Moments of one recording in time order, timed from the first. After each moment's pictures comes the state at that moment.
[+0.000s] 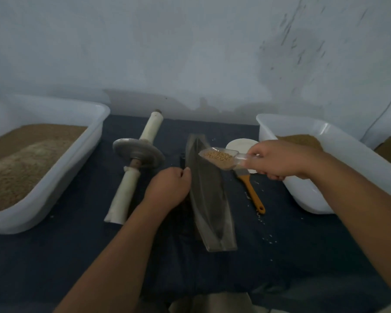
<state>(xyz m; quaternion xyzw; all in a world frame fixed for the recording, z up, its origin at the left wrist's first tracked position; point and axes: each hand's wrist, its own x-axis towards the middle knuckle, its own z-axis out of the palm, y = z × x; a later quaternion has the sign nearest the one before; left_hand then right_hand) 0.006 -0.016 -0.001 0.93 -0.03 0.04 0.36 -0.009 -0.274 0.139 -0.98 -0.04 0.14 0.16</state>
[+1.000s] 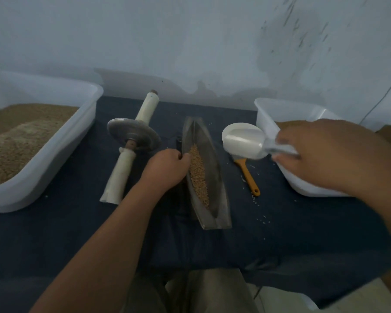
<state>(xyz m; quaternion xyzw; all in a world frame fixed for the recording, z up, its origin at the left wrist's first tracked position) 0.008 -0.016 -0.002 0.93 -0.04 0.04 0.36 -0.115 -0.262 0.189 -0.98 -0.05 -0.02 -0.19</state>
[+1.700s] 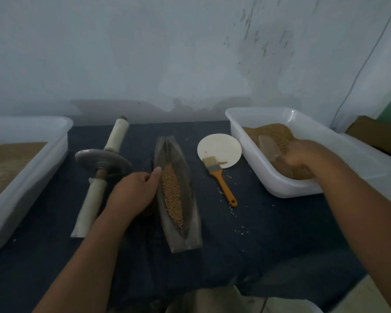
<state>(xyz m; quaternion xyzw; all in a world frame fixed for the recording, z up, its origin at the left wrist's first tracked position) -0.012 -0.013 0.024 0.95 0.00 0.01 0.32 0.019 -0.443 0.097 -0.97 0.21 0.11 -0.03</state>
